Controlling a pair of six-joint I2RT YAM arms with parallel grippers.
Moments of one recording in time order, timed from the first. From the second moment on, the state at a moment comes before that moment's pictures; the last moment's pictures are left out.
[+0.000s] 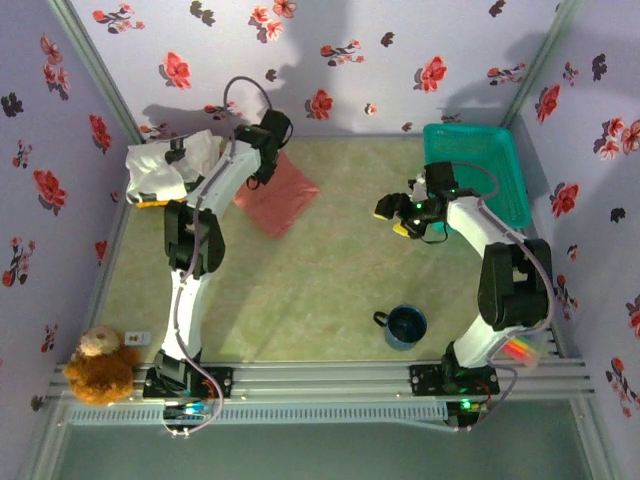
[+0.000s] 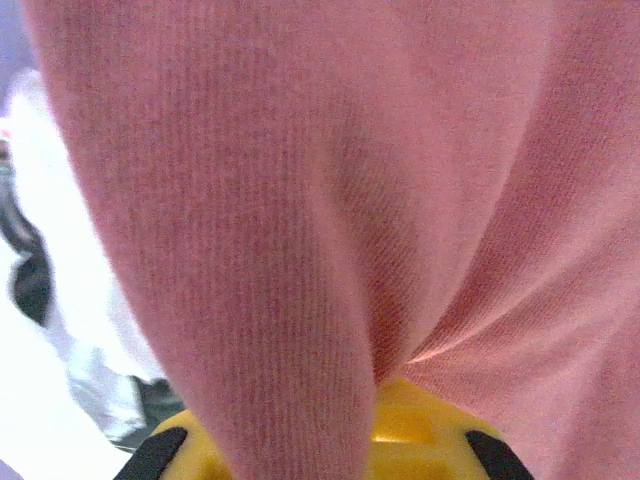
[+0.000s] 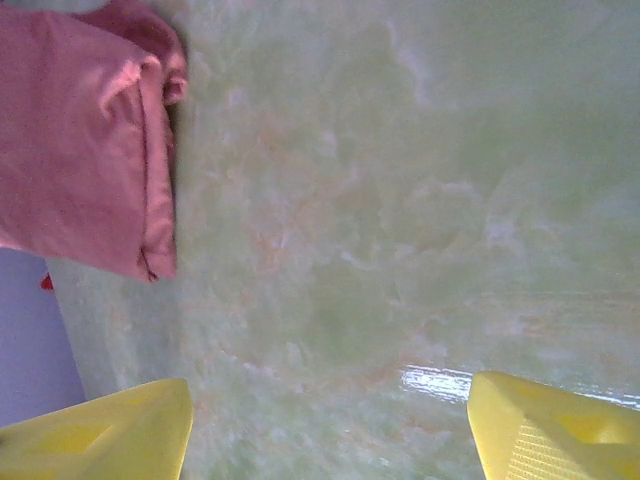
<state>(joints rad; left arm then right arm) -0.42 2.29 2.27 -1.14 -0.56 0.21 0.14 1.66 1.14 -0.57 -0.60 0.56</state>
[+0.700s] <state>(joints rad) -0.34 2.36 2.63 -1.35 -0.48 0.25 0.14 1.57 1.08 -0.58 -0.58 0.55</state>
